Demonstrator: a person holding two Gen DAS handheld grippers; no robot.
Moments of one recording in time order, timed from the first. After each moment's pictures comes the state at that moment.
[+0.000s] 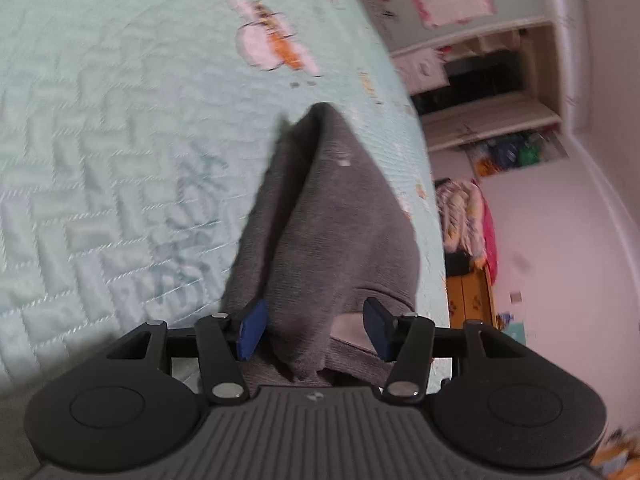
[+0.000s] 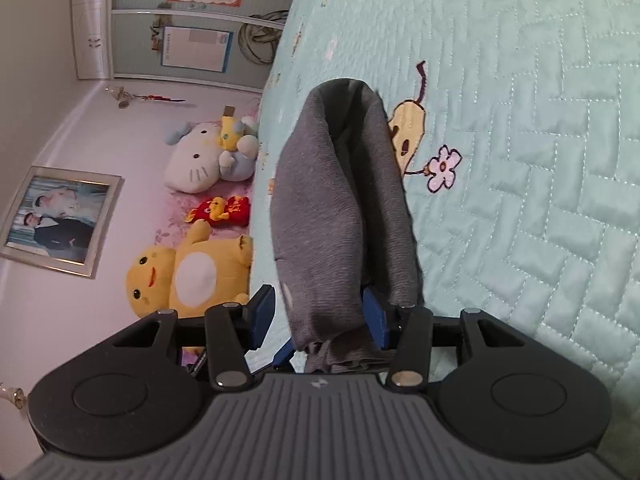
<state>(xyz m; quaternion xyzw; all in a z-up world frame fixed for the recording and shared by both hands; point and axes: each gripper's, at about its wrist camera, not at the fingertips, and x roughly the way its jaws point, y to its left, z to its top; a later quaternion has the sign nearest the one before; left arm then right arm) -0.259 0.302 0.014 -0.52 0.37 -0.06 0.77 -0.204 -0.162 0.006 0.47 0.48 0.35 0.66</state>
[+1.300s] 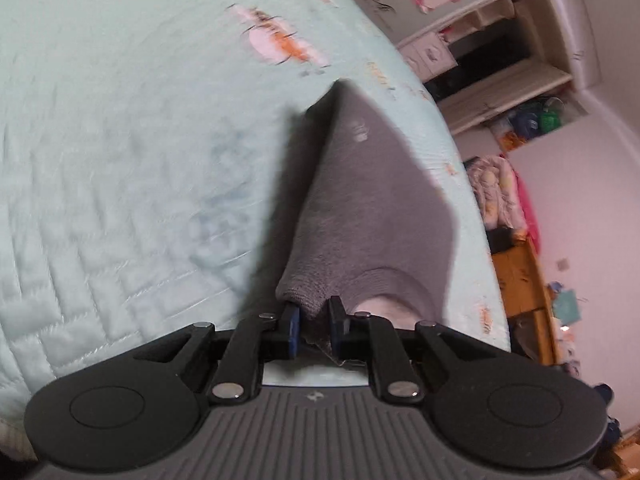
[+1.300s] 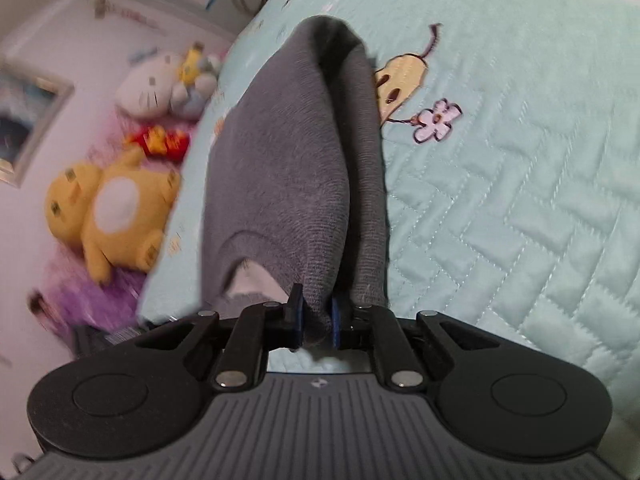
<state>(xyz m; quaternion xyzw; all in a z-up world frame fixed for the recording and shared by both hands) -0.327 0.277 0.020 -0.42 0.37 -0.04 0.83 -0.211 -0.103 0.002 0.32 0.50 0.35 0.72</state>
